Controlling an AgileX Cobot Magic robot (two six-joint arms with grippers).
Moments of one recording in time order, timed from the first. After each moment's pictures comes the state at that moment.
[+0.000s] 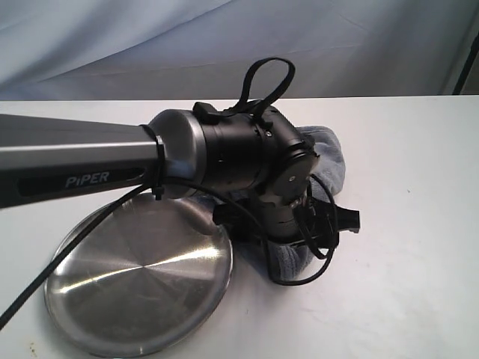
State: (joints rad) left arm -0.96 2.10 -1.53 0.14 0.80 -0.89; right arm -0.08 0.01 0.00 0.38 0.01 0.09
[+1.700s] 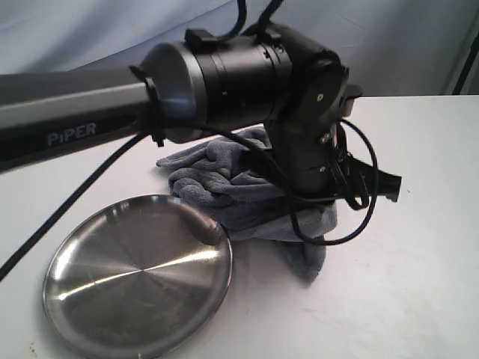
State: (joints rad) left arm -0.95 2.09 -1.78 0.04 0.99 -0.55; right arm -0.08 0.01 0.00 0.38 0.01 0.09
